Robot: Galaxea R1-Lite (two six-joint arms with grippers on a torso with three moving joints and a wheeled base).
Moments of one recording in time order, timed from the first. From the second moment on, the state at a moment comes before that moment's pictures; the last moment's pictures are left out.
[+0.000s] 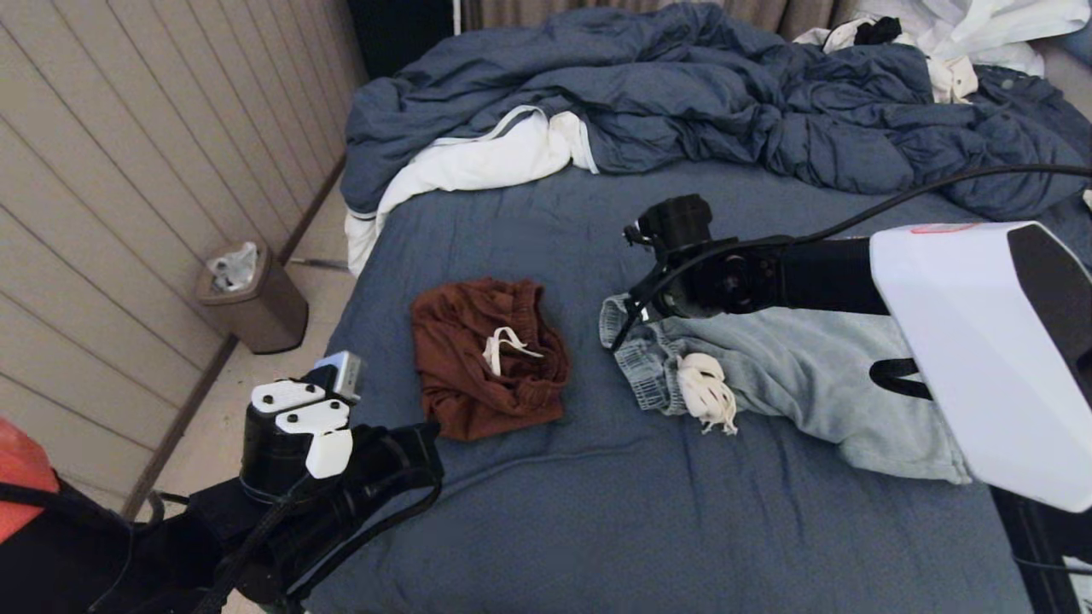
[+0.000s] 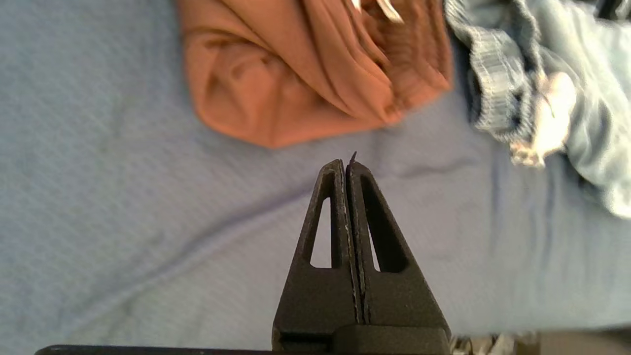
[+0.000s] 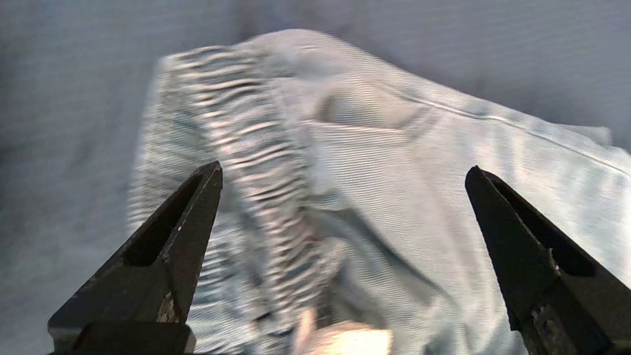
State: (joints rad) left arm -0.66 1.80 -0.43 -1.03 0.22 -0.59; right arm 0.38 2.29 -1.96 0.20 -0.50 -0.09
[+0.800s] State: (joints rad) left arm -0.67 1.83 -0.43 -1.05 0.21 -0.59; right arm 0.32 2.41 -1.96 0.14 -0.50 -0.07
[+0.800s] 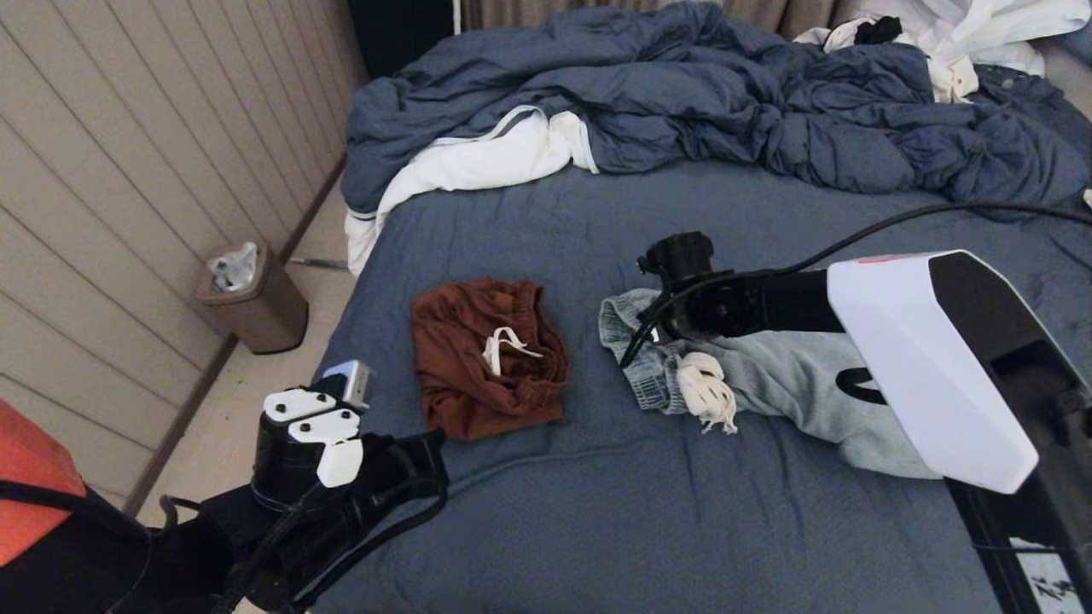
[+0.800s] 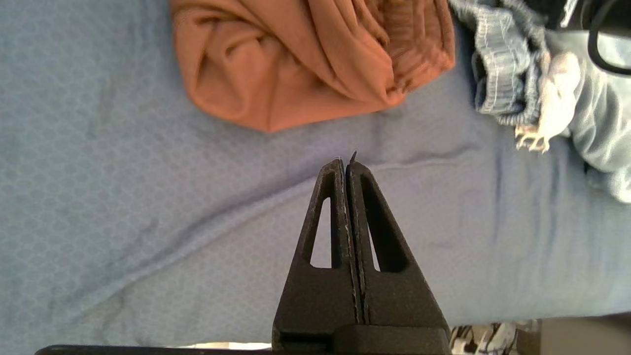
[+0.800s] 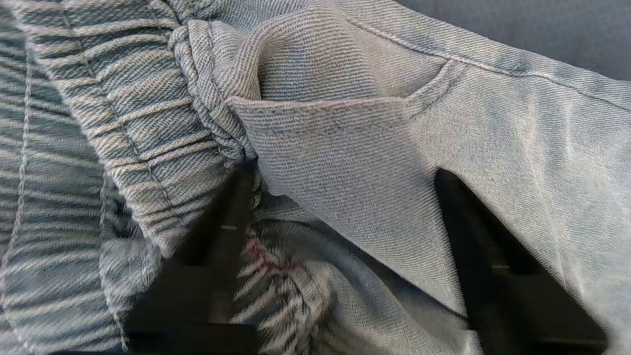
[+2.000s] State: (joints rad) left arm -0.70 1.87 -0.42 -1.05 0.21 -0.59; right arm 0.37 1.97 -1.31 0.06 -0.50 -0.03
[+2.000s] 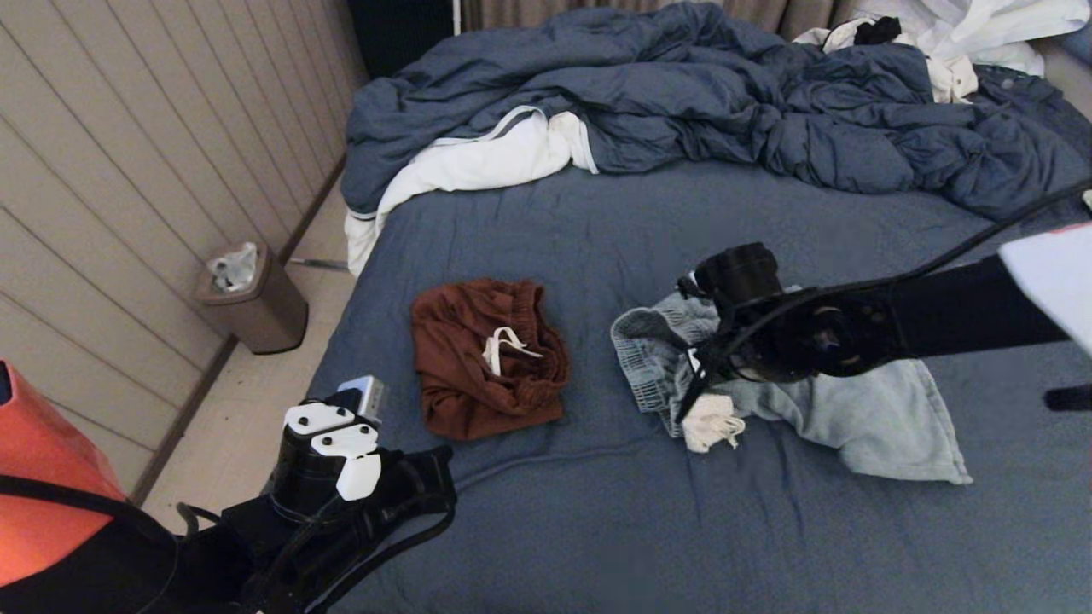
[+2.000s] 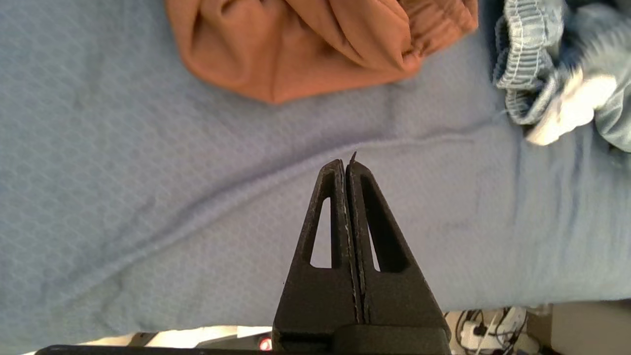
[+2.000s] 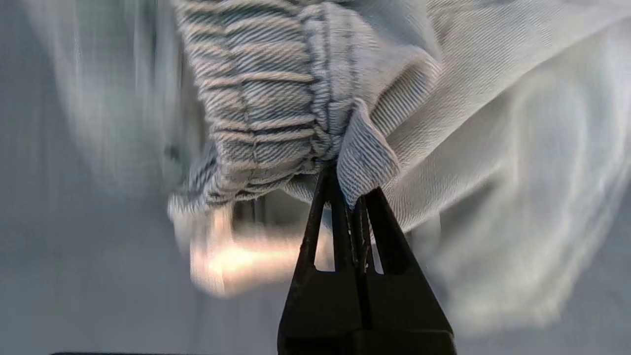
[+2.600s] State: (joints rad) left arm -0.73 1.90 -0.40 -1.08 0.22 -0.60; right arm 0.57 1.60 -0.57 0.04 -0.50 0.16
